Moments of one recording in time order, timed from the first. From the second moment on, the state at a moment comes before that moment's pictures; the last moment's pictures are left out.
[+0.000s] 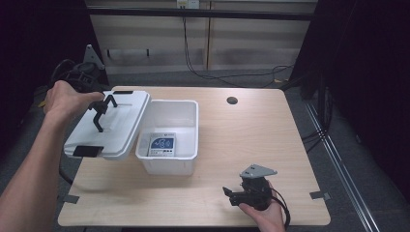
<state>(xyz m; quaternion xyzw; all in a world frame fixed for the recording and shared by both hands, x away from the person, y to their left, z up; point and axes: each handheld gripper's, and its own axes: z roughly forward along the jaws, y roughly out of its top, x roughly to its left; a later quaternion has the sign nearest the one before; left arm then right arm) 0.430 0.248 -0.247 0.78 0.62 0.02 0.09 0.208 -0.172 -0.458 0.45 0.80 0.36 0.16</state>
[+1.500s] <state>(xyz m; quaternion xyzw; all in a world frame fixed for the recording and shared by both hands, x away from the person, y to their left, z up) 0.437 0.161 -0.255 0.78 0.61 0.01 0.11 0.207 -0.173 -0.458 0.45 0.80 0.36 0.16</state>
